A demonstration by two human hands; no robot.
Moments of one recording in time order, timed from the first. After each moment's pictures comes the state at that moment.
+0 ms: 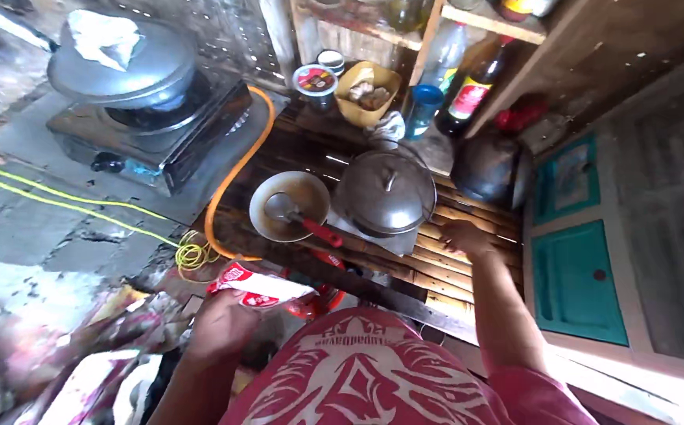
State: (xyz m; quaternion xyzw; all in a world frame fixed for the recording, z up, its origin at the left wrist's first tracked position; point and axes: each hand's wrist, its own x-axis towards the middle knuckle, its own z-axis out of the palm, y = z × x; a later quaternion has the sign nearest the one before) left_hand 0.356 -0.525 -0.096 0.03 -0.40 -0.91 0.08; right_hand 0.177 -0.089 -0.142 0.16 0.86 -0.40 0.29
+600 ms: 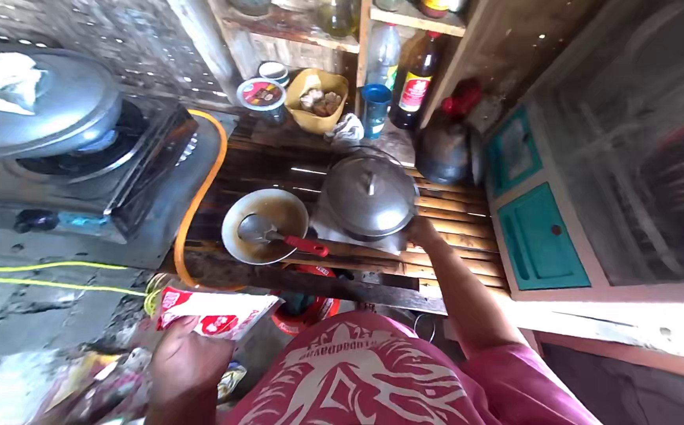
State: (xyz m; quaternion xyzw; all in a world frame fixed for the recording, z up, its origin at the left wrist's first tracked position) left_hand 0.349 -0.560 -0.091 0.07 -0.40 -0.91 0.10; right_hand 0.195 -0.144 -0.155 0.18 0.88 -0.34 0.26
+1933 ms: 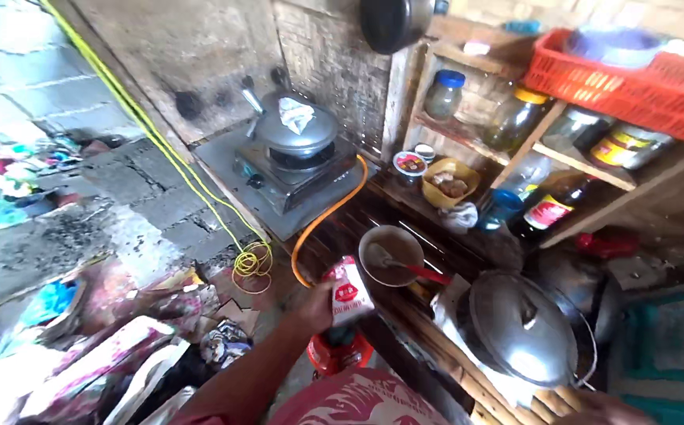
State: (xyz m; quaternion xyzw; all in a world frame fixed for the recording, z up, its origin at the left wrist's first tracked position) left_hand 0.302 -0.540 -0.133 0.26 -0.36 -0.89 -0.08; right_hand 0.304 -0.143 -0.034 -0.26 0.73 -0.47 -0.42
